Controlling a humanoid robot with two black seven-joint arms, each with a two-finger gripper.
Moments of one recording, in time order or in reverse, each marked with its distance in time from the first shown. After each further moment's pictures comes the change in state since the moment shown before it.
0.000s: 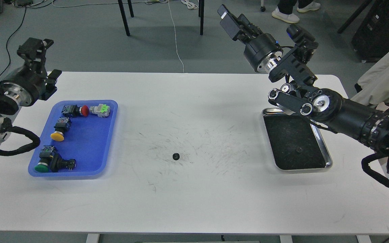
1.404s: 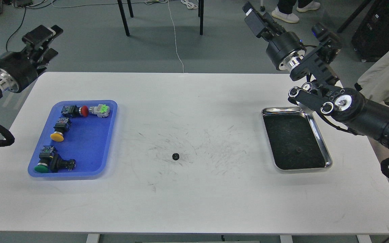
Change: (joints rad) left arm -0.198 0.054 0.266 0.019 0.088 0.035 -0.149; right arm -0.028 -0.093 0.020 0.026 0.001 0.000 0.003
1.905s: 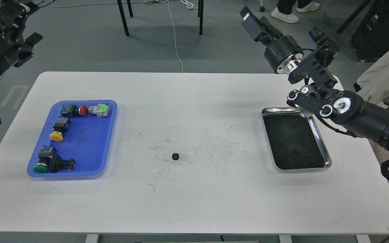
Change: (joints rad) left arm 0.037 -0.066 -0.182 0.247 -0.096 -0.210 0.000; right arm -0.011 0.000 -0.002 0.016 -0.001 0.000 0.000
